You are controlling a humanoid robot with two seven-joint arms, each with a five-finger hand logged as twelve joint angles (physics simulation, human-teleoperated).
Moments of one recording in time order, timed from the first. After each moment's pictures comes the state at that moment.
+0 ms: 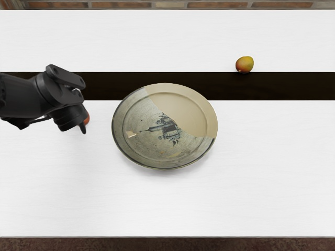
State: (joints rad) left arm -1.74 0.00 1.22 -1.12 -0.44 0.38 0.33; right arm -0.12 0.00 0.10 0.19 -0.09 0.06 -0.08
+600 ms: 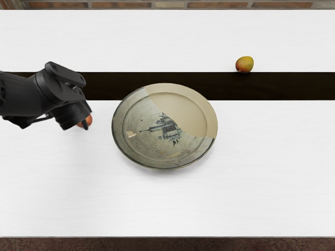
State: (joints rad) left arm -1.75 0.00 1.21 -1.12 -0.49 0.36 0.33; right arm -0.12 0.00 0.10 0.19 -0.09 0.06 -0.08
